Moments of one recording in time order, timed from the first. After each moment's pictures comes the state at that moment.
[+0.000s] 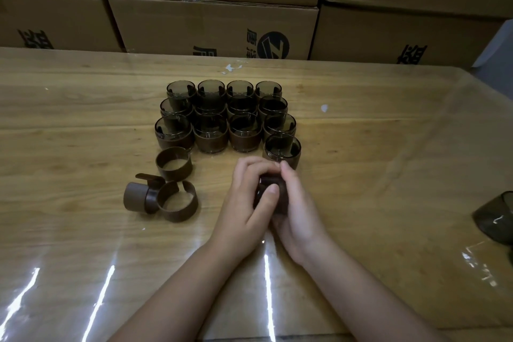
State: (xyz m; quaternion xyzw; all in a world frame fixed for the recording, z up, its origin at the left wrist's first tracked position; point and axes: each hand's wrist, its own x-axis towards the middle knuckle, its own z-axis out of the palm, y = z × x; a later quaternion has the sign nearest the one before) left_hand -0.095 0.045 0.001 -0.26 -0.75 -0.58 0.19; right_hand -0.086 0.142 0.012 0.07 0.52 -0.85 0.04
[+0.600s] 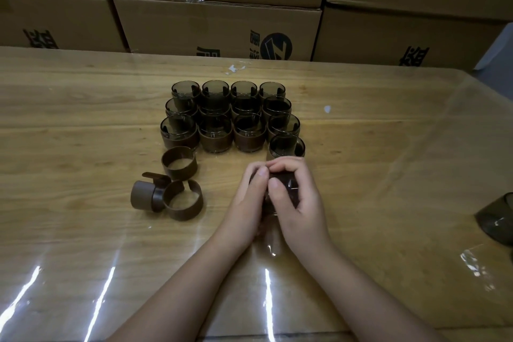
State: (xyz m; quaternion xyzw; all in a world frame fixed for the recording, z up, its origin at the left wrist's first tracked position) left_hand -0.096 0.045 0.004 -0.12 -0.66 -0.74 -0.03; right_hand -0.081 0.145 0.008 -0.16 0.74 -0.61 -0.24
